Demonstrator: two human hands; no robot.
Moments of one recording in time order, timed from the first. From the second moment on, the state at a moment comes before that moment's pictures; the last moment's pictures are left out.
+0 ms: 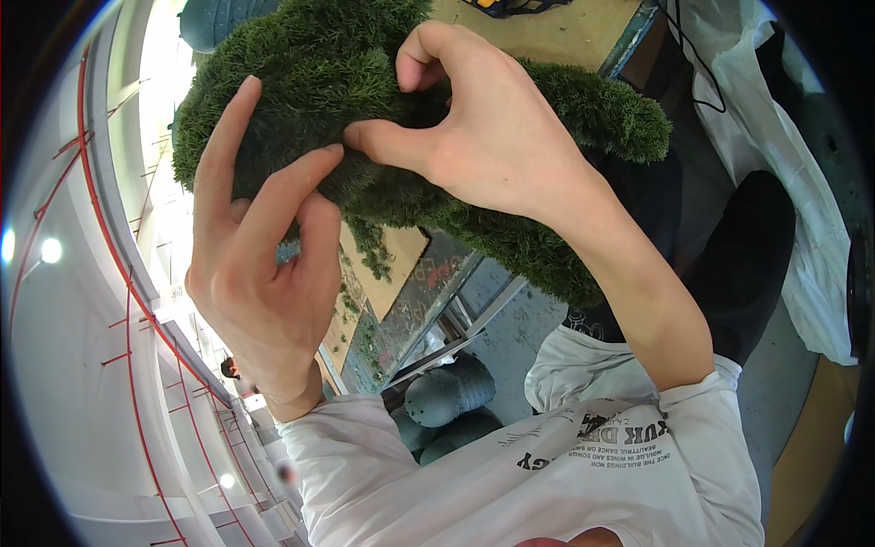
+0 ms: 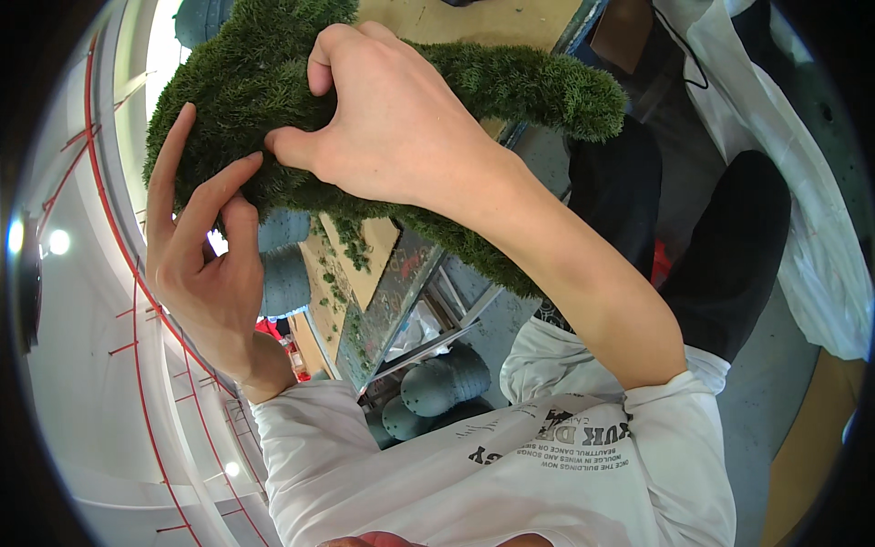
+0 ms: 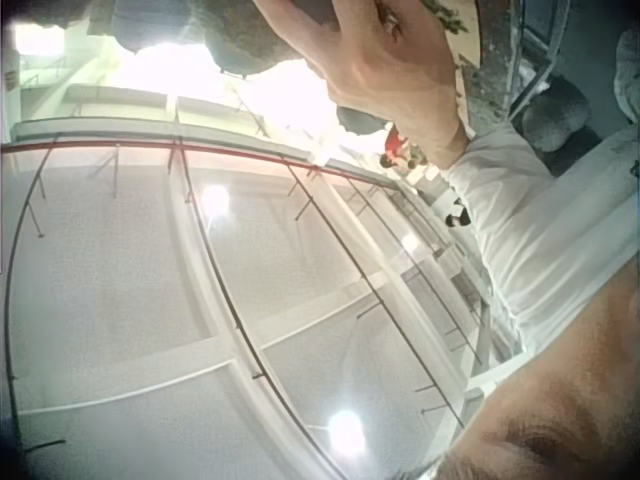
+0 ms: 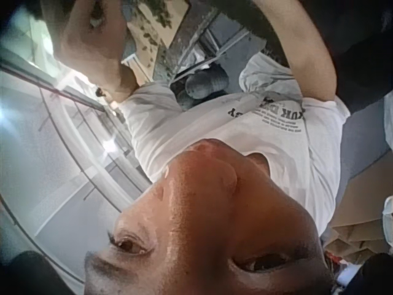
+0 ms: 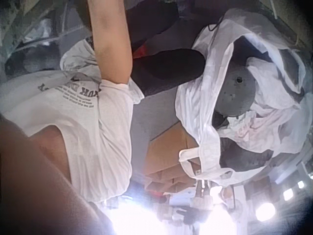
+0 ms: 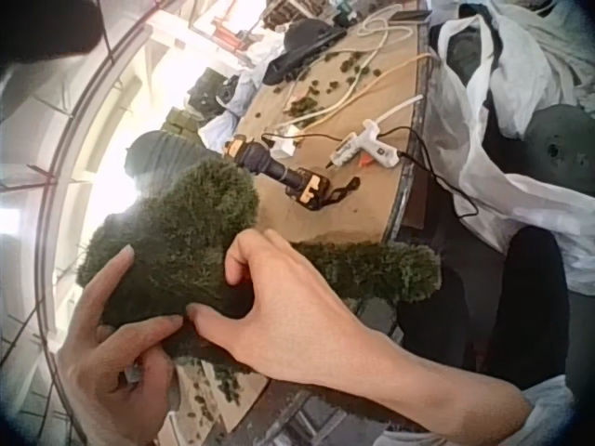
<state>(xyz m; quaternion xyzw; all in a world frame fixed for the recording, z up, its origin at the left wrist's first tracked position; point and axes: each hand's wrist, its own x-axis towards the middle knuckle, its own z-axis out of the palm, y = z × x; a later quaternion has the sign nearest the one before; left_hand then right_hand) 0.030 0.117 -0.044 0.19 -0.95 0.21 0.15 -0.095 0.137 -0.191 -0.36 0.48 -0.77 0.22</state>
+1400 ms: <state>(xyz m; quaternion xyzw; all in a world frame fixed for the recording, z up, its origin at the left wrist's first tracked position) 0.149 0.025 -0.045 0.34 -0.76 -0.30 0.46 -0.115 0.155 -0.141 -0.52 0.51 -0.69 0.06</state>
